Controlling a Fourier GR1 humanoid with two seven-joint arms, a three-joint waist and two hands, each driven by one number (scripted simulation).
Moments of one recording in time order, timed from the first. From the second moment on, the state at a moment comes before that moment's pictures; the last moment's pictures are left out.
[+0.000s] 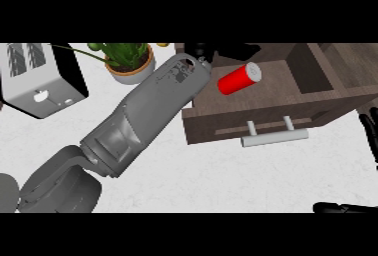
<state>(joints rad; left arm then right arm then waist) -1.43 0.00 -0.62 -0.36 0.53 0.74 -0.04 0.11 -0.05 -0.24 -2.12 -0.07 0.20 0.13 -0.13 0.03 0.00</state>
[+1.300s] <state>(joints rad) -1.43 0.00 -0.60 -0.43 0.70 0.82 -0.14 0.01 -0.24 -0.08 -2.15 0.53 0.17 0.00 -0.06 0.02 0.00</state>
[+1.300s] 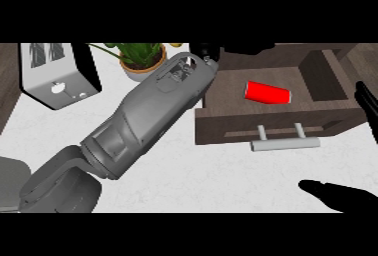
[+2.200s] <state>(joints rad) -1.40 0.11 -0.60 -0.57 0.64 0.82 0.01 -0.15 -0.18 0.09 -1.63 1.03 -0.13 -0.03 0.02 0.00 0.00</state>
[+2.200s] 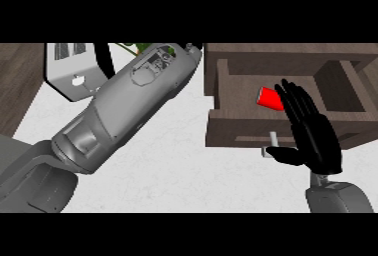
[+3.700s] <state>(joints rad) -1.07 0.47 -0.63 -1.16 0.52 0.79 0.29 -0.80 -0.18 -0.16 -0.61 1.23 -0.68 -0.10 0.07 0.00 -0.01</state>
